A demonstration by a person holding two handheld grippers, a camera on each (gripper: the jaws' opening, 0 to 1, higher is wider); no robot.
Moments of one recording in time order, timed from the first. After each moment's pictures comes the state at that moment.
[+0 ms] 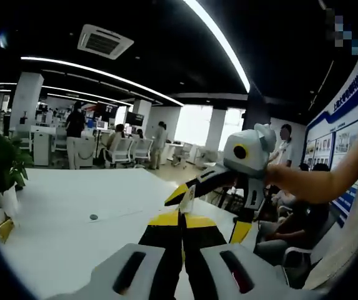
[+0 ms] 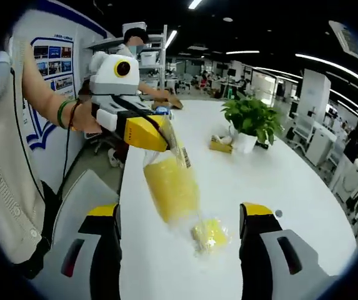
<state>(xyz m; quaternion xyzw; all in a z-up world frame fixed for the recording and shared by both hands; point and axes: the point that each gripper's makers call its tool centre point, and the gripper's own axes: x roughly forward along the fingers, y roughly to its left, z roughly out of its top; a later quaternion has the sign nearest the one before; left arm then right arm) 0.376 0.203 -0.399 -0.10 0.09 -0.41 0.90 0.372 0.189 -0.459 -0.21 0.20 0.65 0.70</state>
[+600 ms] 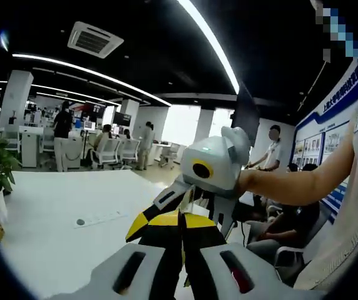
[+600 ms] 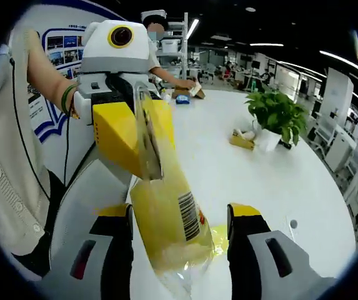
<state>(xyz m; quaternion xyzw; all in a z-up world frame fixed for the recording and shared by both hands) 0.376 0.180 -0.389 -0.10 0.09 -0.45 0.89 0.371 0.211 -0.477 -0.24 0.21 0.69 0.65</state>
